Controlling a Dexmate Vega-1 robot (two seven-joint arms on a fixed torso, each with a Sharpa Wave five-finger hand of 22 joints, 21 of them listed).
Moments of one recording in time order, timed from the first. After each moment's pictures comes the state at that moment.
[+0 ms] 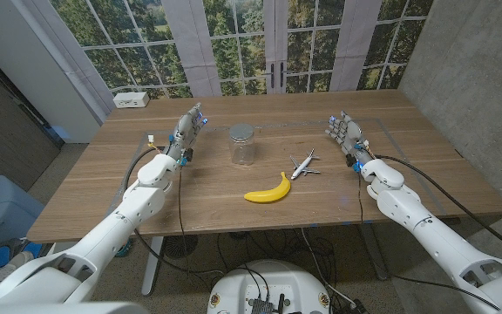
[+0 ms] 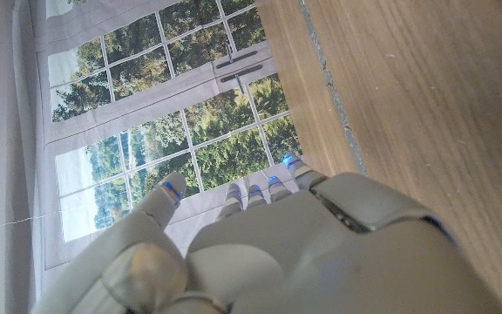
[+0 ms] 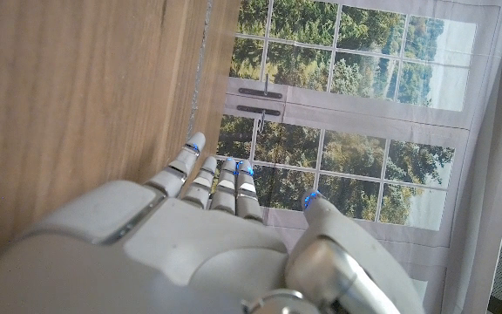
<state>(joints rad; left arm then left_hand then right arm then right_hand) 0.80 0.51 0.36 -1.25 -0.63 -0.35 -0.06 0.12 0.11 0.65 0.12 0.23 -0.07 -0.07 0.17 0.17 -0.17 -0.06 0.18 0.17 -0.17 -0.03 0.17 0.17 -0.04 -0.04 0.26 0.17 -0.84 -0.49 -0.36 -1.28 0.72 0.25 0.06 0.27 0.15 0.35 0.13 0.20 0.23 0.04 0.18 0.18 0.19 0.00 0.19 0.27 0.06 -0.04 0.19 0.43 0.16 -0.04 0.46 0.17</state>
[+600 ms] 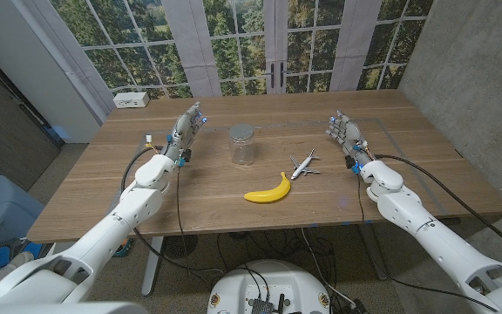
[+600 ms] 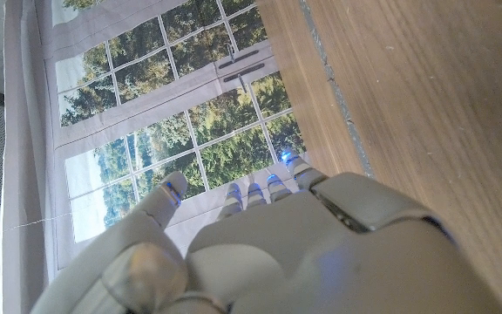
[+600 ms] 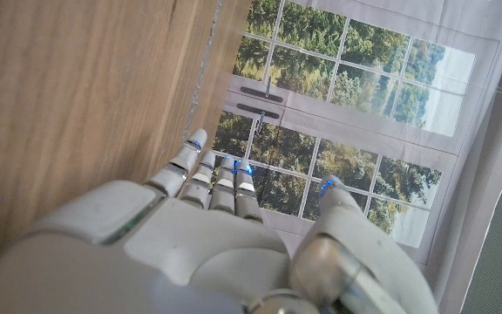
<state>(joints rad) 0.83 0.53 0.36 -1.27 -0.62 -0.36 -0.05 0.12 0.11 0.65 0.11 0.23 -0.07 -0.07 0.18 0.17 -0.15 -0.06 0.19 0.17 -0.14 -0.04 0.18 0.17 0.00 -0.03 0.26 0.17 -0.88 -0.53 -0.38 -1.36 0.61 0.26 -0.03 0.36 0.06 0.35 -0.04 0.18 0.25 0.07 0.19 0.18 0.22 0.03 0.20 0.23 0.13 0.02 0.21 0.36 0.25 0.02 0.43 0.17</state>
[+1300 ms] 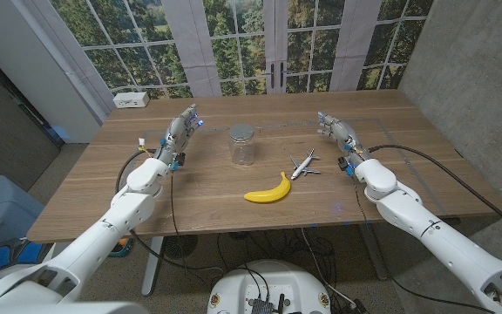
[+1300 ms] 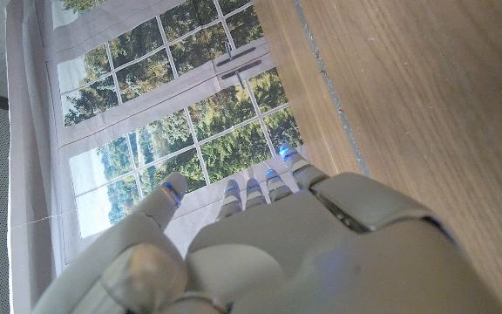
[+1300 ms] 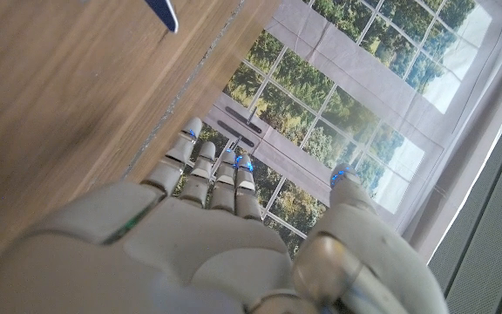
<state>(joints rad) 0.88 0.58 0.33 -1.33 -0.62 -0.37 -0.04 0.11 0.11 0.66 0.10 0.23 -0.04 -0.07 0.18 0.17 -0.10 -0.06 0.20 0.17 -0.10 -0.04 0.19 0.17 0.05 -0.03 0.26 0.17 -0.90 -0.61 -0.46 -1.50 0.33 0.25 -0.16 0.40 0.01 0.36 -0.11 0.18 0.26 0.06 0.20 0.18 0.23 0.04 0.21 0.23 0.18 0.02 0.24 0.36 0.28 0.09 0.42 0.17</state>
